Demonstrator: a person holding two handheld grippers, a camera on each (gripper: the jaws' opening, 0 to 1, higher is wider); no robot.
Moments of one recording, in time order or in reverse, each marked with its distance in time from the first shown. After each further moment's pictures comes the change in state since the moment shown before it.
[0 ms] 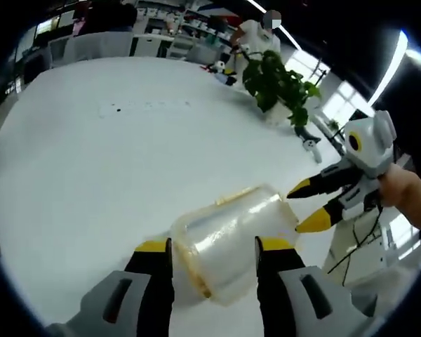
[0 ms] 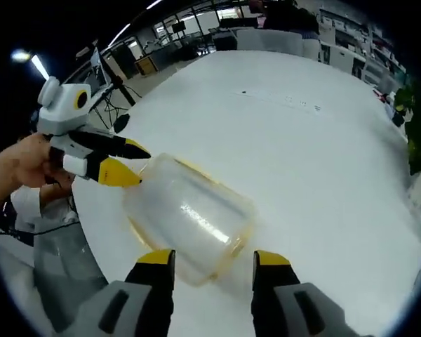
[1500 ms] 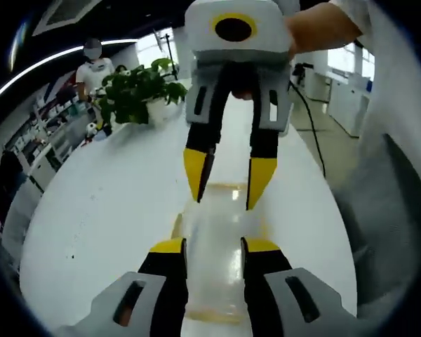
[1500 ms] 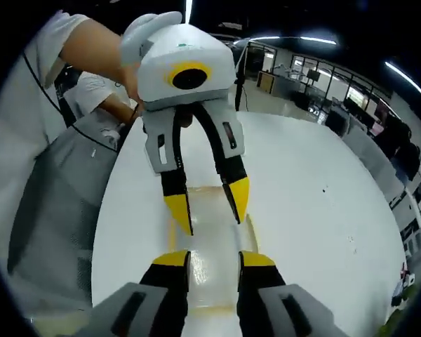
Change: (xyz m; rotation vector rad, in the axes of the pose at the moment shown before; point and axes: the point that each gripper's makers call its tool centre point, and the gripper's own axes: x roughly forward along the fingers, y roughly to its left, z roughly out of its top) left arm 0.023 -0.075 -0.013 1.058 0.090 -0.298; right arm 0.008 0.056 0.042 -0.841 -0.100 0.194
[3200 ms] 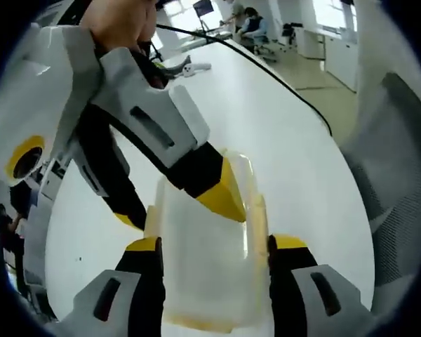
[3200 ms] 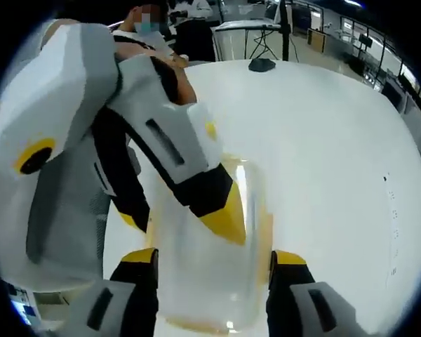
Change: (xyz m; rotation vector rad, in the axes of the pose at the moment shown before) left arm 0.029 -0.025 -0.030 0.103 0.178 0.133; right arm 0.049 0.002 -0.023 -0.002 0.319 0.352
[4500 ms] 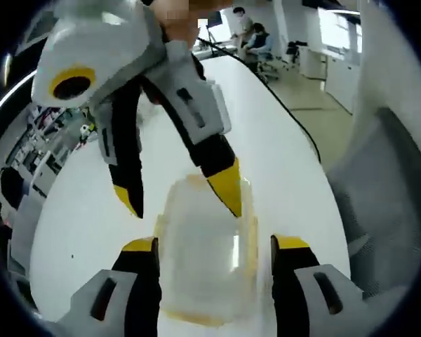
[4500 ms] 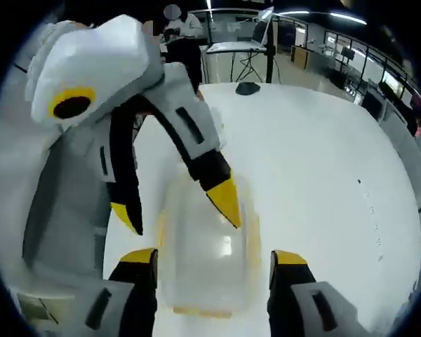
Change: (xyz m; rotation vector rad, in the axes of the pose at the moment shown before) left arm -0.034 -0.005 0.025 -0.115 -0.109 -0.156; right arm -0.037 0.019 -0.005 0.016 -0.160 -0.155
